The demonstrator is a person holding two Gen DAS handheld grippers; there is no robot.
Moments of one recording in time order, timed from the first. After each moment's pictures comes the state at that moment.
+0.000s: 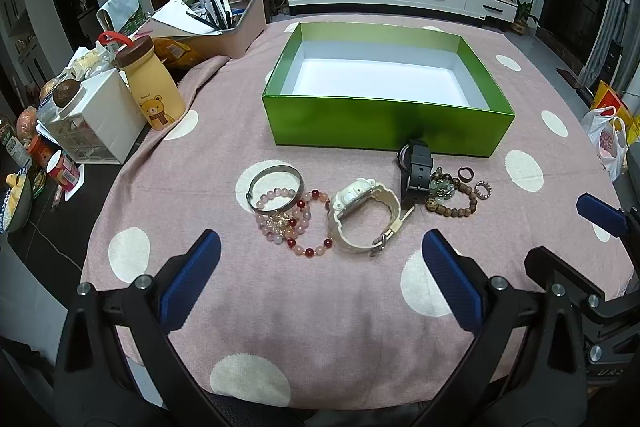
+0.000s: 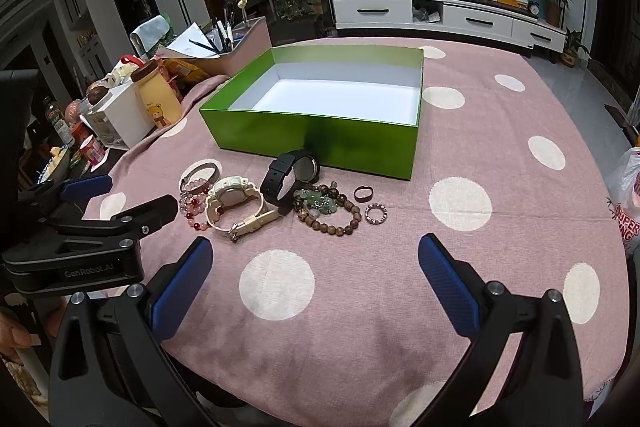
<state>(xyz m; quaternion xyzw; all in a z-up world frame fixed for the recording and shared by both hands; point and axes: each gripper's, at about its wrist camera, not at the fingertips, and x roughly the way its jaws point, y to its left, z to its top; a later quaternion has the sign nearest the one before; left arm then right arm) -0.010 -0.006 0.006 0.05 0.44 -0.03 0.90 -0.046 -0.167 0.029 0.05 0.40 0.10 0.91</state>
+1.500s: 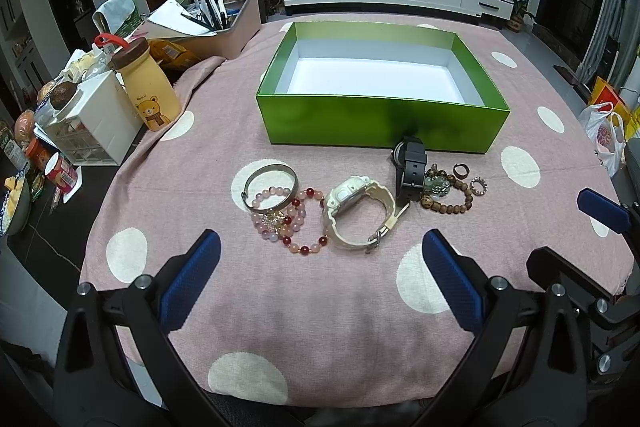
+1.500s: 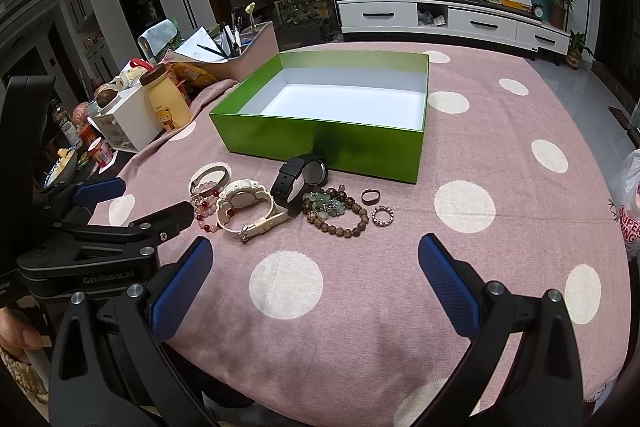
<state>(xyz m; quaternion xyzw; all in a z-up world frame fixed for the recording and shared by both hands) -0.012 -0.009 0.004 0.05 0.44 -0.04 0.89 -0.050 -0.165 0.034 0.05 0.40 0.11 0.91</state>
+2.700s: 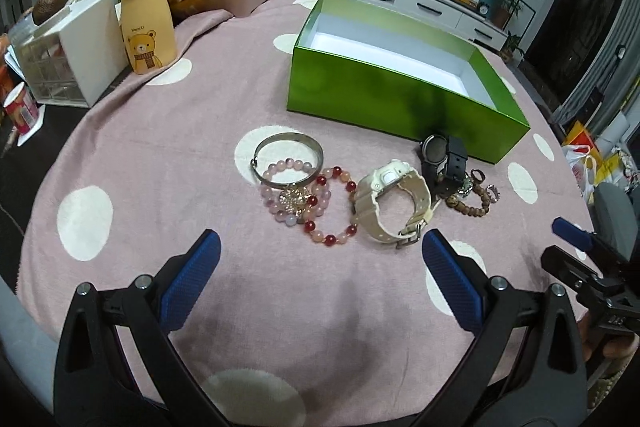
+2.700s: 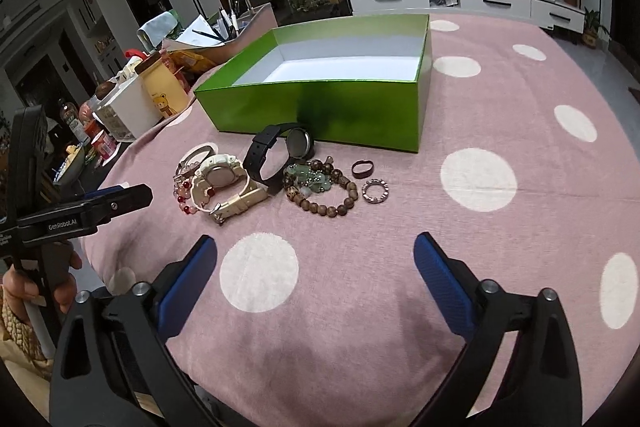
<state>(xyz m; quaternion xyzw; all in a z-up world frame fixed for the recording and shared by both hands) 0.004 0.056 -0.044 -0.06 0.45 -0.08 0.89 -0.031 -0.191 -0.017 0.09 0.41 0.16 0.89</state>
